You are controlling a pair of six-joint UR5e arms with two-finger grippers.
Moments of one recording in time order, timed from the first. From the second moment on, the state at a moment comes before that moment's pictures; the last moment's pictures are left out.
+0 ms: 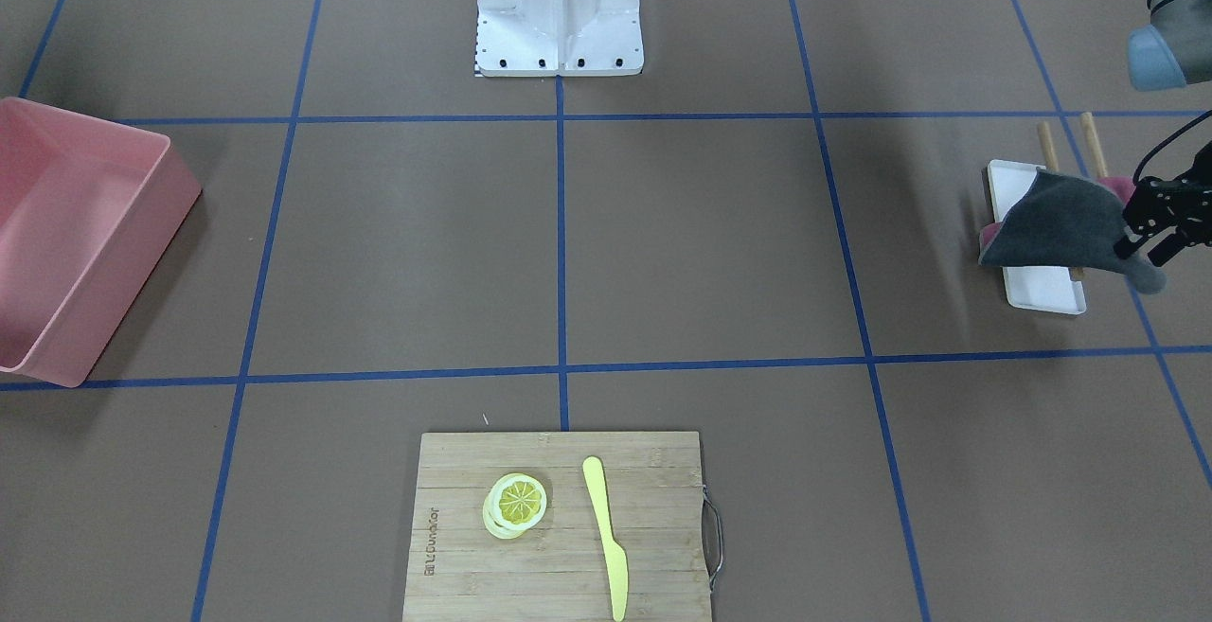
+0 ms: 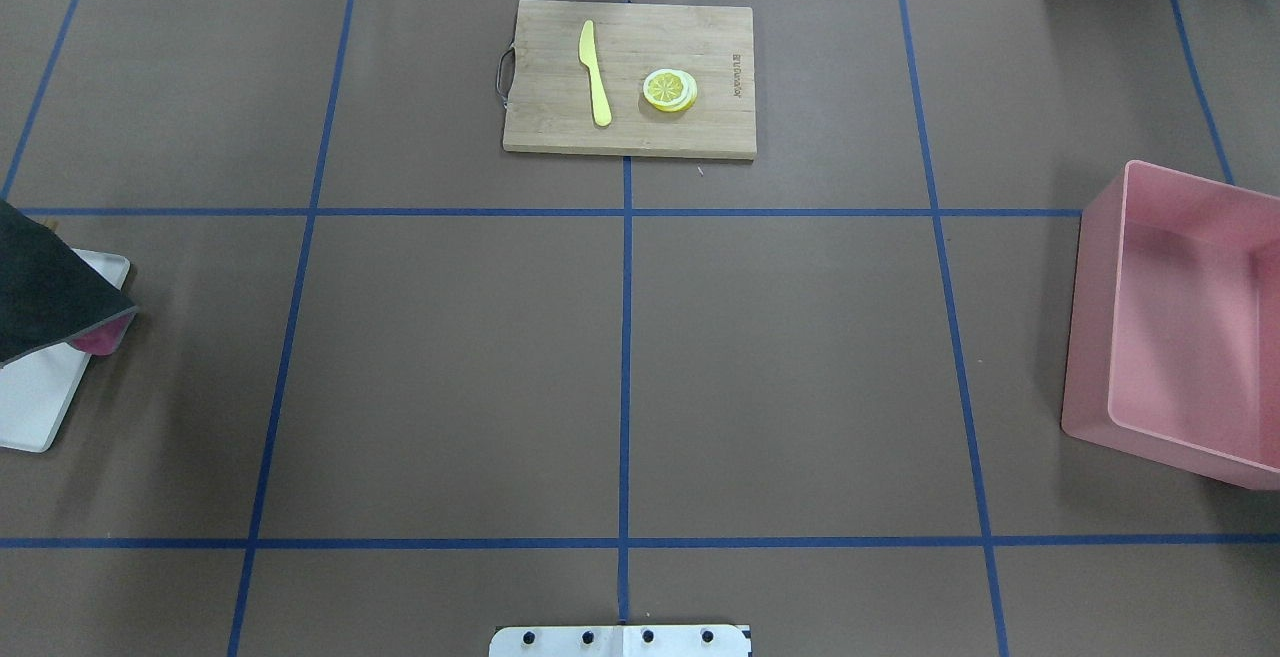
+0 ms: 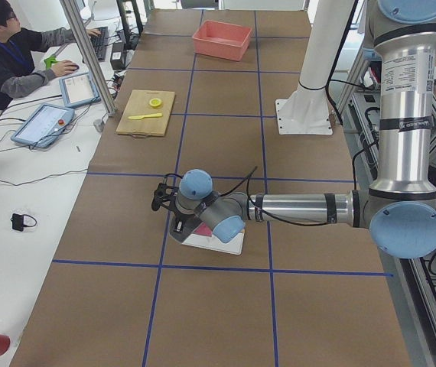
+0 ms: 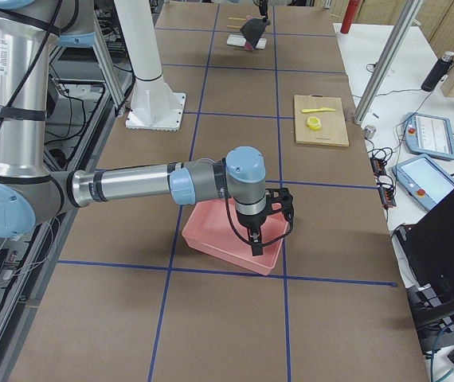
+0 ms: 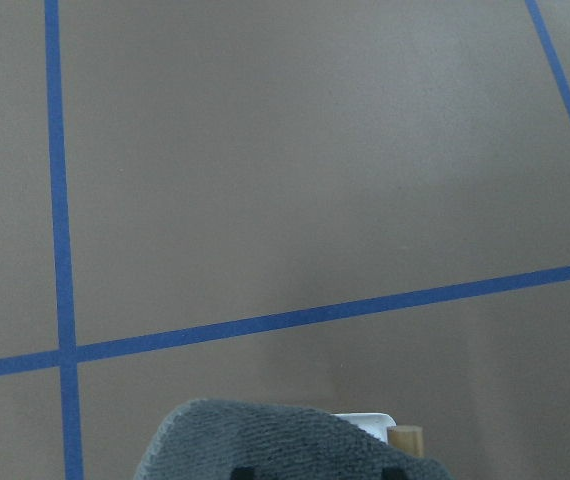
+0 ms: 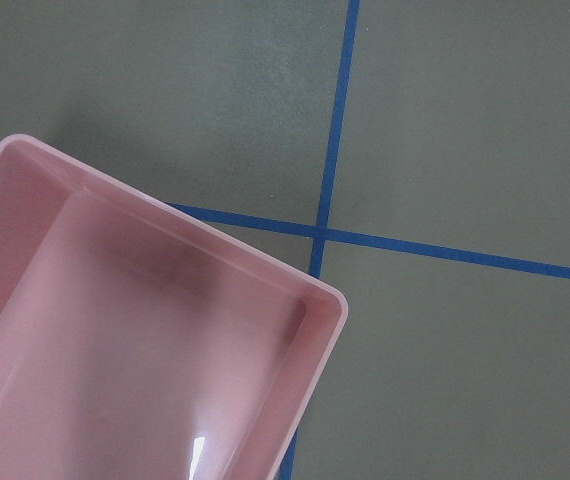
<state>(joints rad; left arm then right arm) -1.28 -1.51 -1.53 -2.42 -2.31 -0.55 1.55 -1.70 1.86 -1.51 2.26 0.02</state>
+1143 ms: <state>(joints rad) -1.28 -1.51 -1.54 -2.44 -2.31 -0.55 1.55 -1.70 1.85 -1.51 2.26 0.02</state>
